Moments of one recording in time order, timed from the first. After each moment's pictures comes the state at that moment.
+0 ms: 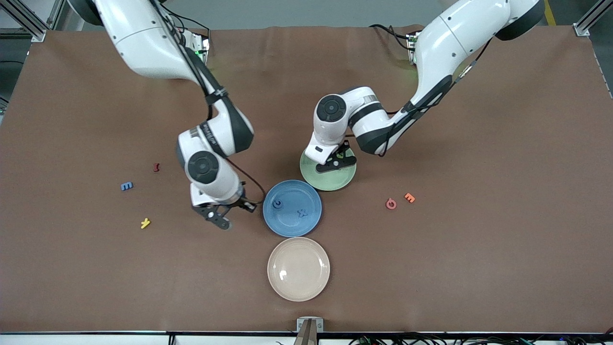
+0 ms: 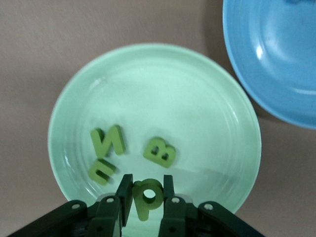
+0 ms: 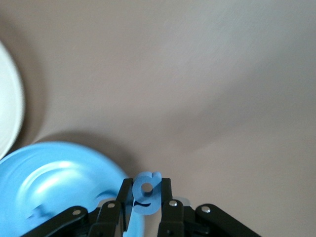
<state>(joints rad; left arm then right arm) -0.17 0.74 -0.74 -1.76 0.54 2.21 -1.36 0.49 0.68 0.02 -1.51 0.01 2.20 1.12</state>
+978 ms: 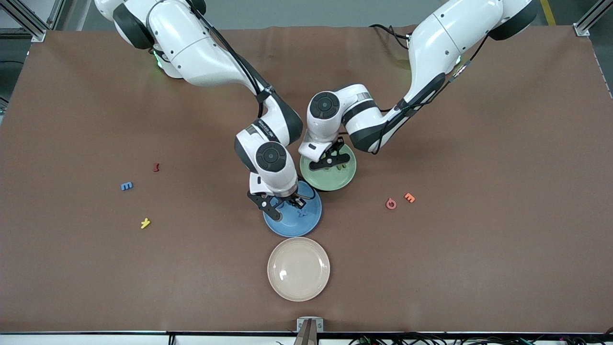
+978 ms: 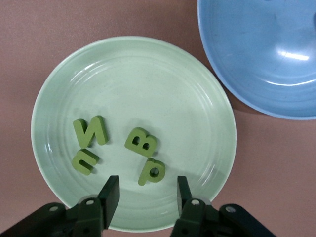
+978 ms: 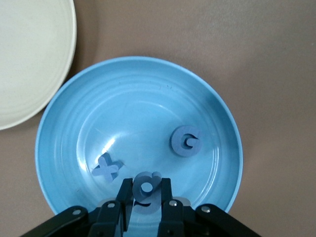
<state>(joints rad) -0.20 0.74 -0.74 -1.73 0.53 2.21 -1.36 0.64 0.87 0.02 -1.28 0.01 2.20 1.38</state>
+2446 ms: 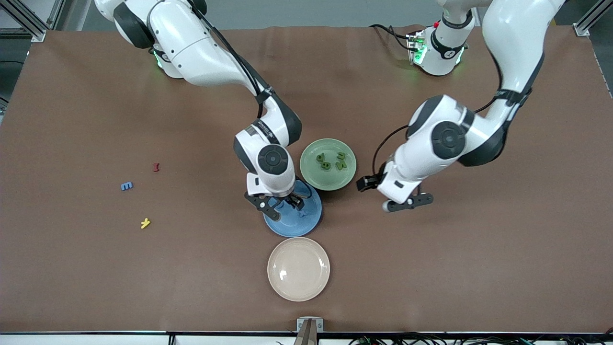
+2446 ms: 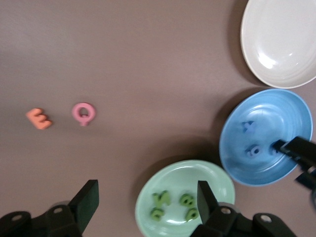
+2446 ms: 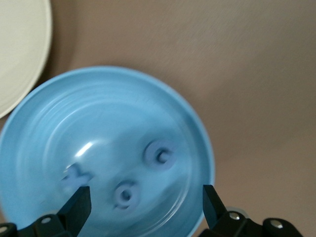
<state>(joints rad) 0.07 0.46 -0.59 -1.70 0.05 2.14 -0.68 0.64 0.86 -0.01 -1.28 0.00 2.10 1.28</state>
